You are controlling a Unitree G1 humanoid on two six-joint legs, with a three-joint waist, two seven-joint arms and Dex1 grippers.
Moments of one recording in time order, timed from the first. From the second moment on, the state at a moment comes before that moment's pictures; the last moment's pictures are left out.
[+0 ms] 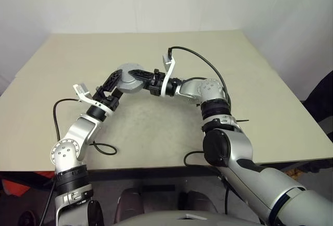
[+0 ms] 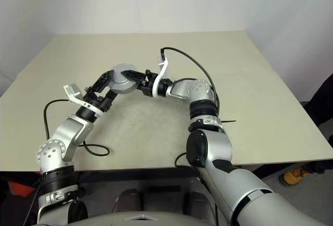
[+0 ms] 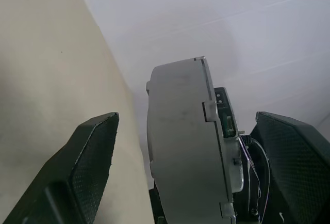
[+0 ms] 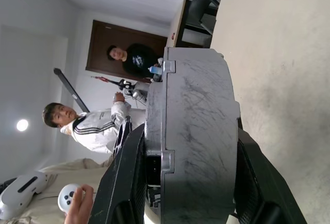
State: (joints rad) left arm -0.27 0.13 0.46 -0.05 -1.54 0.77 -0.04; right arm -1.08 0.12 -0.52 0.77 0.76 1.20 0.38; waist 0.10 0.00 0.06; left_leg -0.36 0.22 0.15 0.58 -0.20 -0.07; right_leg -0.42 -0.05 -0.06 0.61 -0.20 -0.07
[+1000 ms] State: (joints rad) left arm -0.28 0.13 0.44 -0.03 -1.53 0.74 -0.08; right arm -1.08 0.12 -0.50 0.76 0.78 1.18 0.35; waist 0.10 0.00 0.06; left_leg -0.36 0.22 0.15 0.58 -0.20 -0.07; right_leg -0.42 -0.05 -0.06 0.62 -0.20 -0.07
